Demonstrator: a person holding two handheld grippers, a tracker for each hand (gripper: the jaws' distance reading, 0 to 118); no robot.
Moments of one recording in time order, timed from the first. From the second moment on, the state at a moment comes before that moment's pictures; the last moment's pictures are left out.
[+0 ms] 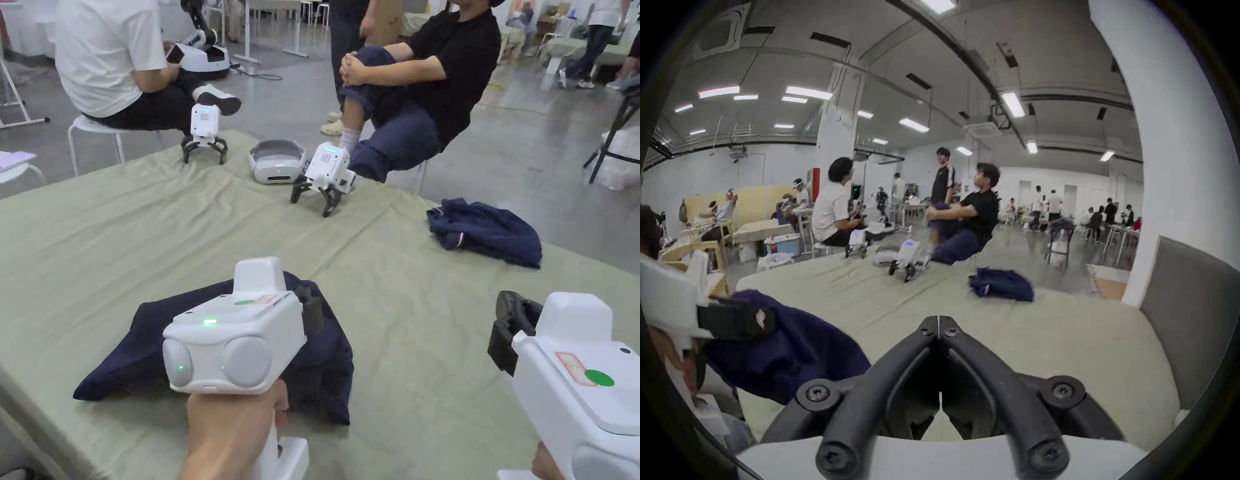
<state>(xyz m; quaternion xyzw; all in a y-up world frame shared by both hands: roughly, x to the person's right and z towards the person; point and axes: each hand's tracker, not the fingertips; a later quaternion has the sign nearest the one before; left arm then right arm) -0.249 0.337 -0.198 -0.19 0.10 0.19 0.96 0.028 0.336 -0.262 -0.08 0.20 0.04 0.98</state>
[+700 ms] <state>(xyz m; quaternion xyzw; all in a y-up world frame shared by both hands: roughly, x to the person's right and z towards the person) 0.161 0.187 -0.286 -0.40 -0.19 0.07 0.89 0.308 0.342 -0.189 -0.11 -0.04 0.04 0.99</state>
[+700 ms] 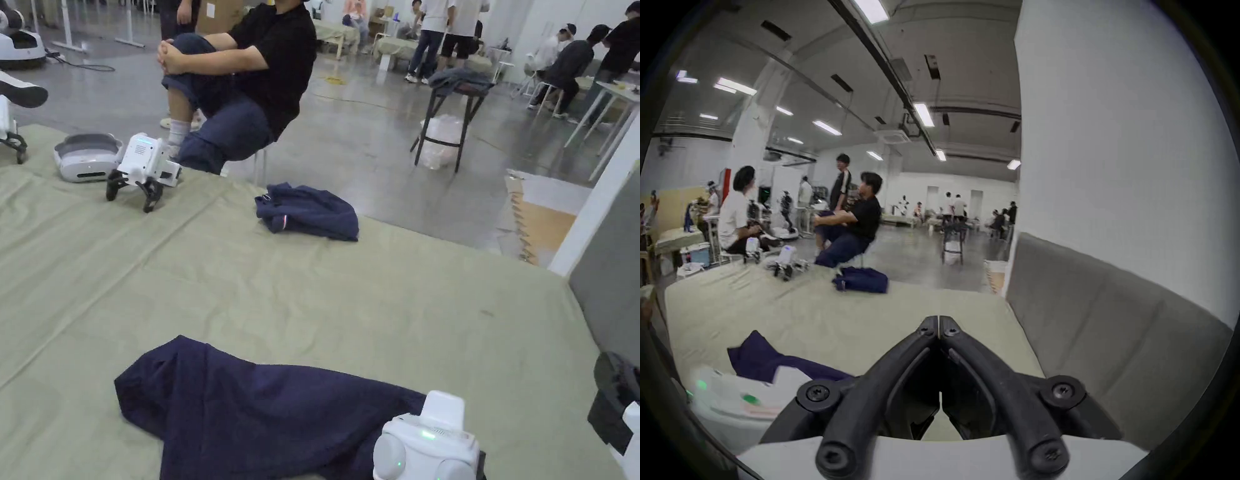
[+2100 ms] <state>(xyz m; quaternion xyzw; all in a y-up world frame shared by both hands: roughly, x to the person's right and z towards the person) -0.169 0.201 -0.234 -0.33 0.03 0.06 0.94 0.317 0.136 -0.215 -0.42 0.03 -0.27 0.87</state>
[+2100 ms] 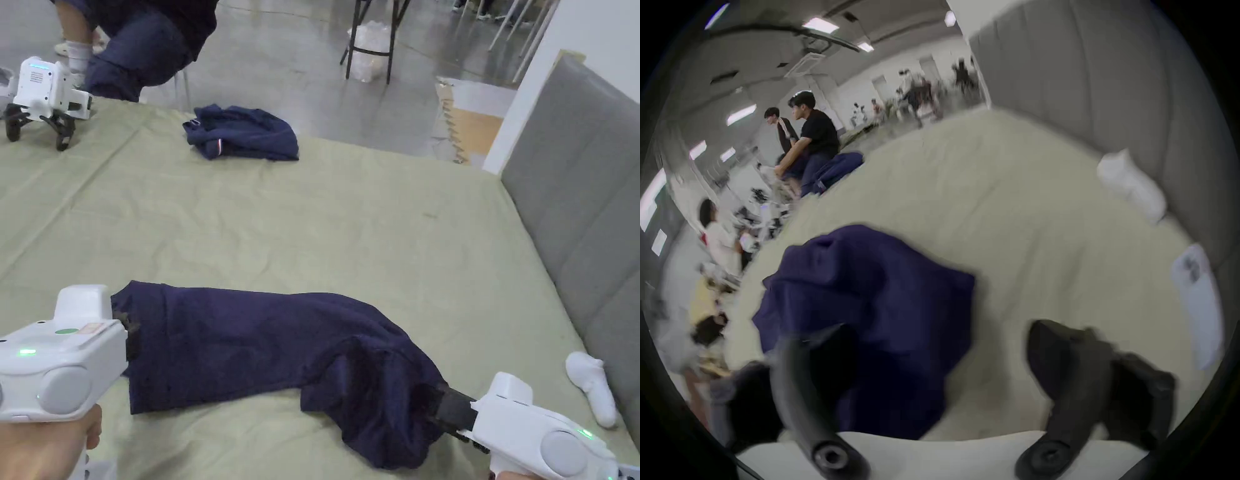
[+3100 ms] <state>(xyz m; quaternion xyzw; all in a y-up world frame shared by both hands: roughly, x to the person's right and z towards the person) -0.276 0.147 -0.332 -0.42 0.02 0.10 0.90 0.309 0.189 -0.230 -0.33 0.01 -0.12 0.94</state>
